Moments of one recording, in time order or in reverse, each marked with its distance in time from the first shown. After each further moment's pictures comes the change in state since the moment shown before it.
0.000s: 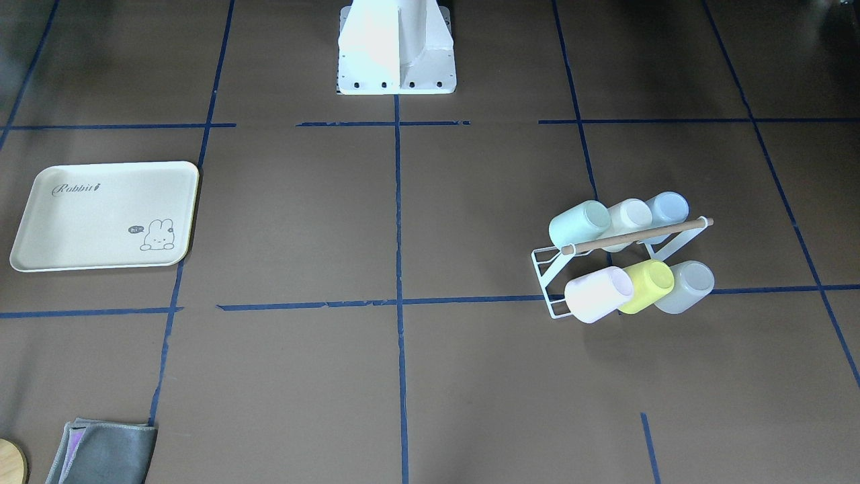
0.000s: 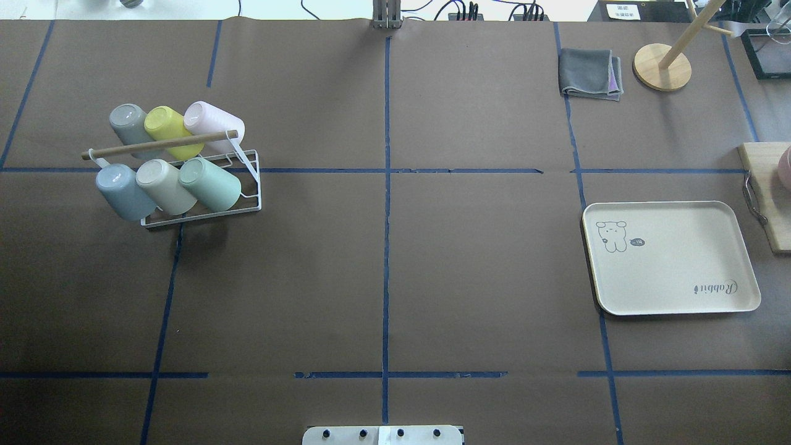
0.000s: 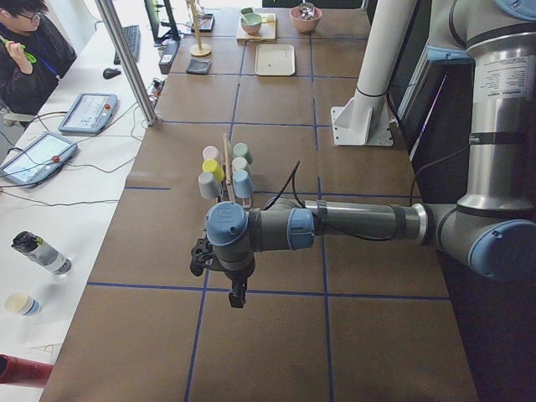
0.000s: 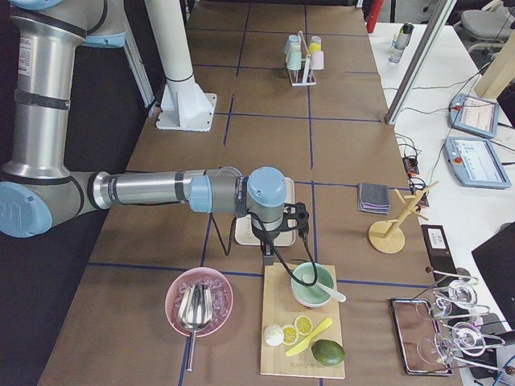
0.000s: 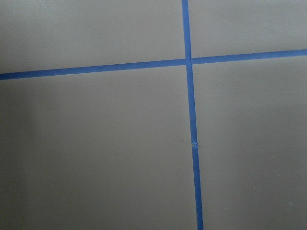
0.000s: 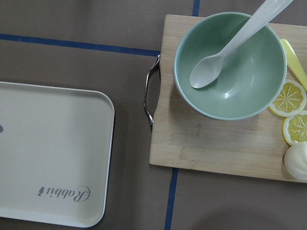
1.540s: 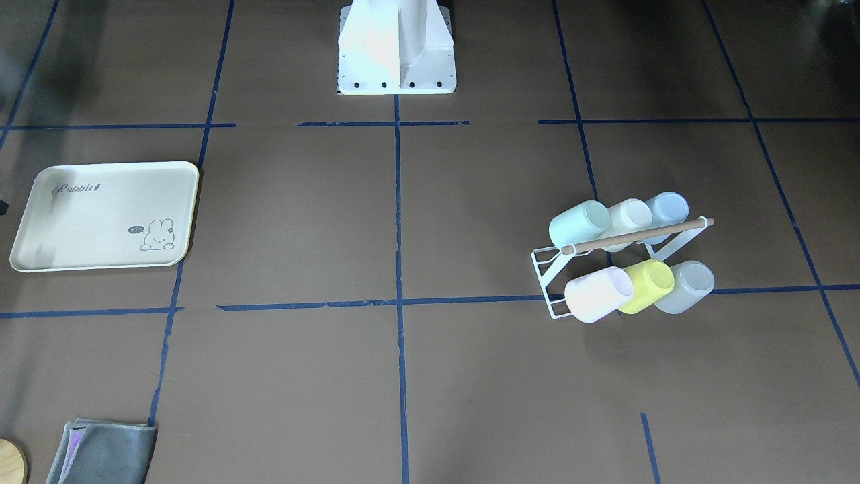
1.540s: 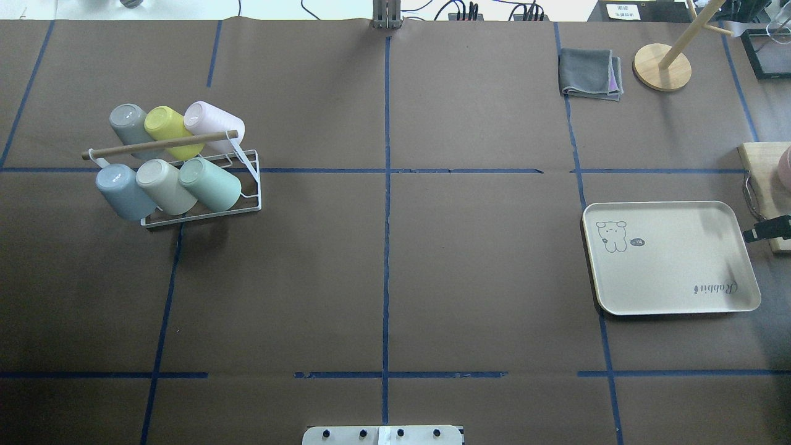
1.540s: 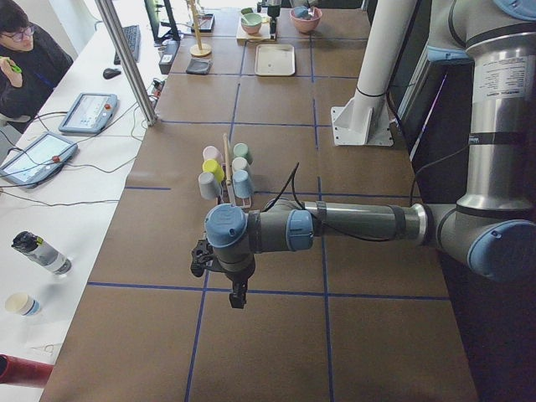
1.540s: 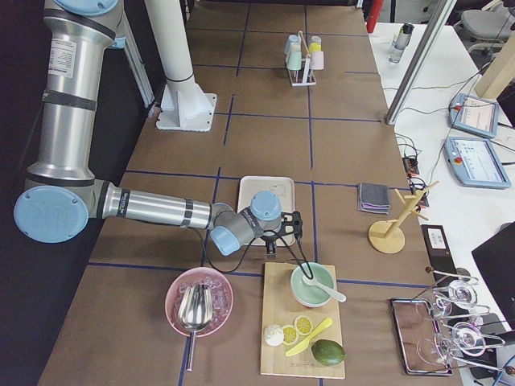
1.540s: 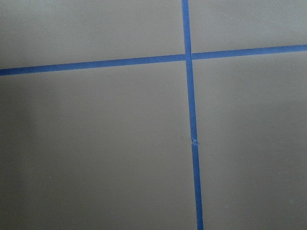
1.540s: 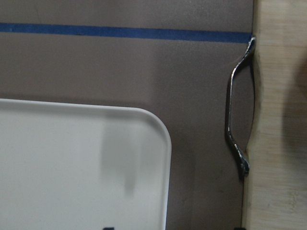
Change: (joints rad) left arm 0.009 0.000 0.009 -0.005 -0.004 0.003; right arm -0.413 0.008 -0.358 0.877 -0.062 0.676
